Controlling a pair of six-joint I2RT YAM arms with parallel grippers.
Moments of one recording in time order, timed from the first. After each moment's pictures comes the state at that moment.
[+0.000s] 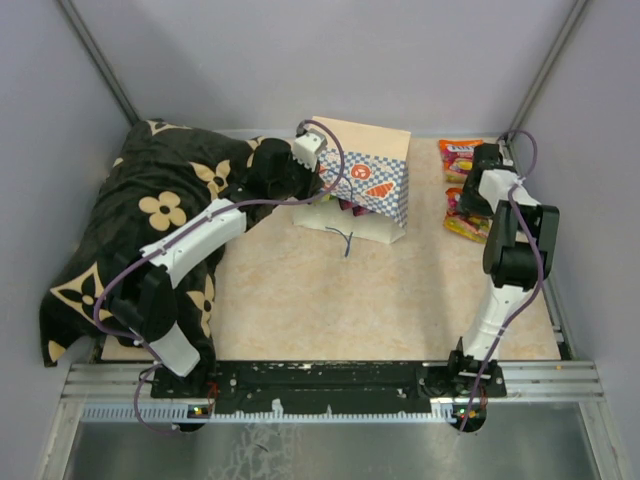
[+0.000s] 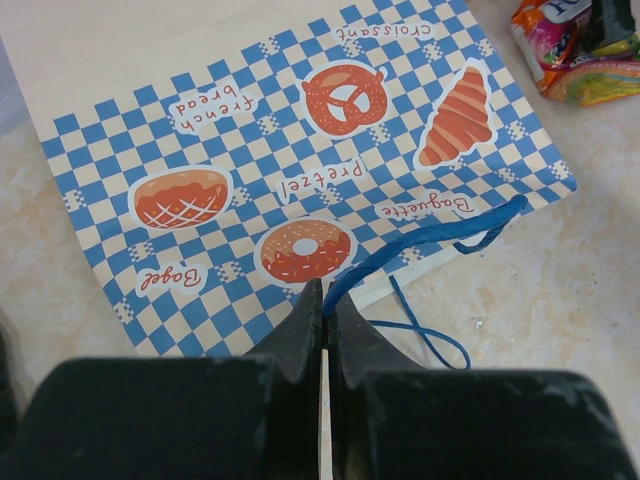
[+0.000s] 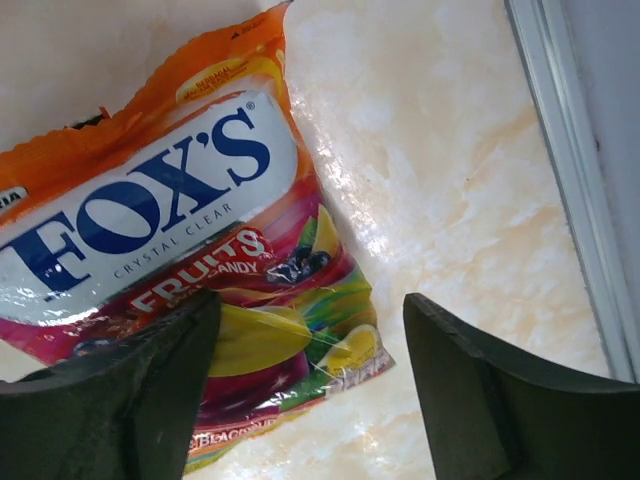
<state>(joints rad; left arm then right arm) -0.59 1.67 1.37 -0.10 0.14 0.03 -0.16 2.00 1.48 -0.63 0.36 0.26</state>
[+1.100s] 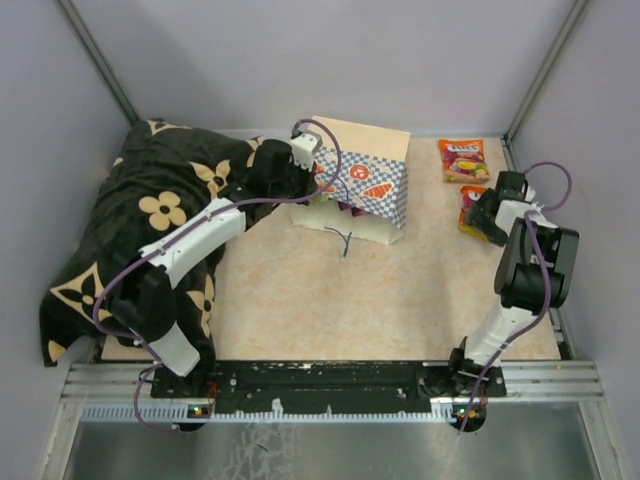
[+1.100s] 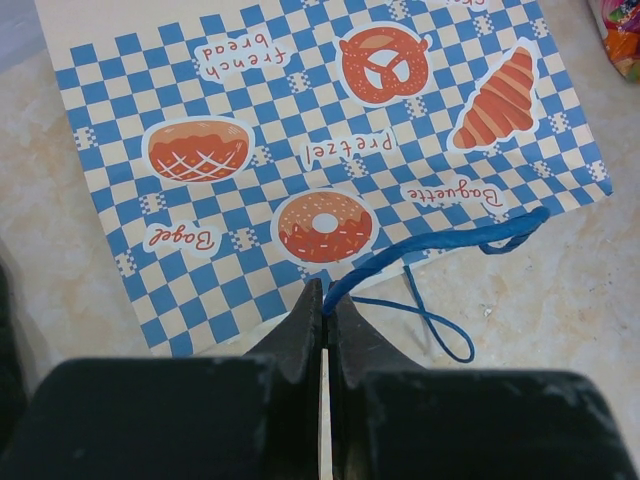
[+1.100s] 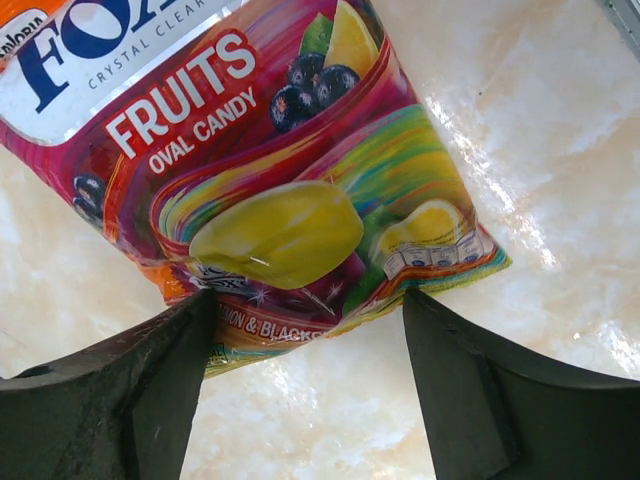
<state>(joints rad) -0.59 1.66 1.38 -0.18 0.05 -0.04 -0.28 1.81 1.12 -0.30 0.11 0.44</state>
